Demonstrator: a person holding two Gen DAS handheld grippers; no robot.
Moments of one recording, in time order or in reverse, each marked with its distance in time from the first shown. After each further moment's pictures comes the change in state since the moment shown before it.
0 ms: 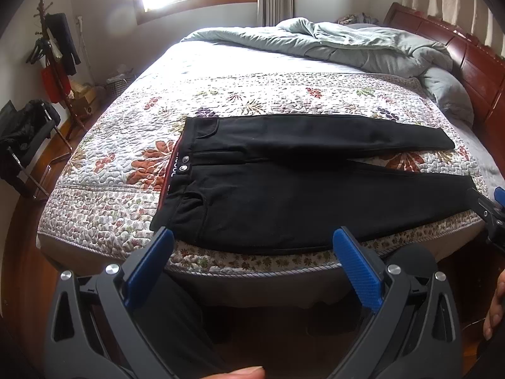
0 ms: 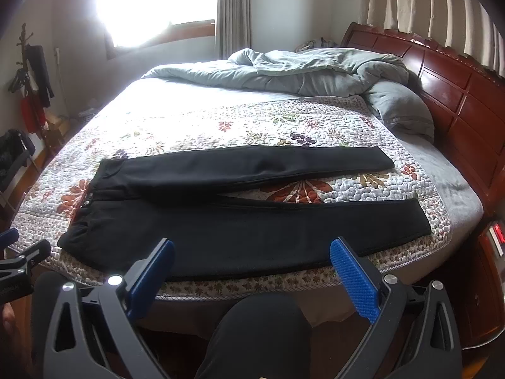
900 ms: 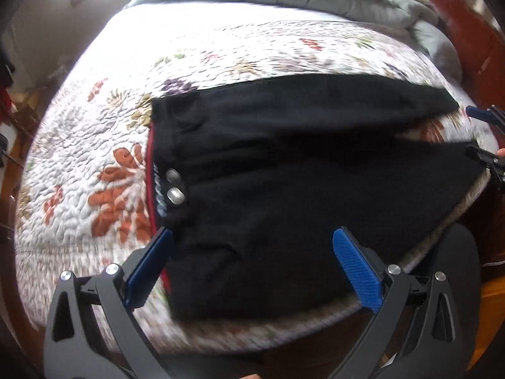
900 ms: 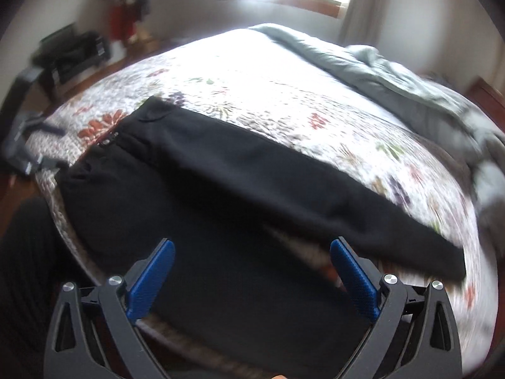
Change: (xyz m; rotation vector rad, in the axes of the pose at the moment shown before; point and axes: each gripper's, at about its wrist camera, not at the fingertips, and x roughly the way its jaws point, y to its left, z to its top) left arm 0.179 0.097 0.086 0.169 0.245 -0.195; right arm 0.190 0.045 0.101 -0.547 0.155 0.327
